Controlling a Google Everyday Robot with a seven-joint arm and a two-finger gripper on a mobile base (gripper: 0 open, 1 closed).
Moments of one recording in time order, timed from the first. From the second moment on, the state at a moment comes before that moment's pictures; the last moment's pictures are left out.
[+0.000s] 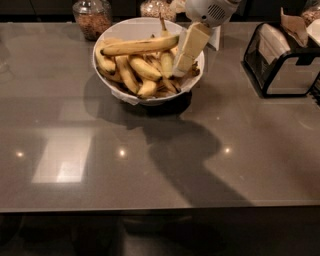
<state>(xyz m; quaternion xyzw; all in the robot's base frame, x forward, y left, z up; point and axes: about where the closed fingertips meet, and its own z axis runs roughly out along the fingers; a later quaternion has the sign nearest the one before) 0.612 -0.029 0.997 -0.70 0.64 0.08 0.32</state>
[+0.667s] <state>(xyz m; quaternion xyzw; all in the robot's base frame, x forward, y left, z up) 0.621 -0.022 0.996 -0.70 0.63 0.08 0.33</state>
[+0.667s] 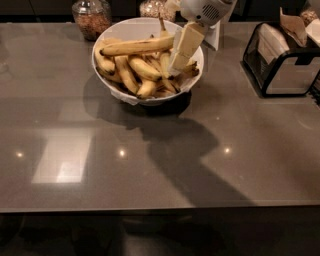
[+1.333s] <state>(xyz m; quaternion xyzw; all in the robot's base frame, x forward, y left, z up) 0.639 0.001 0.979 -0.70 0.61 0.11 0.34</state>
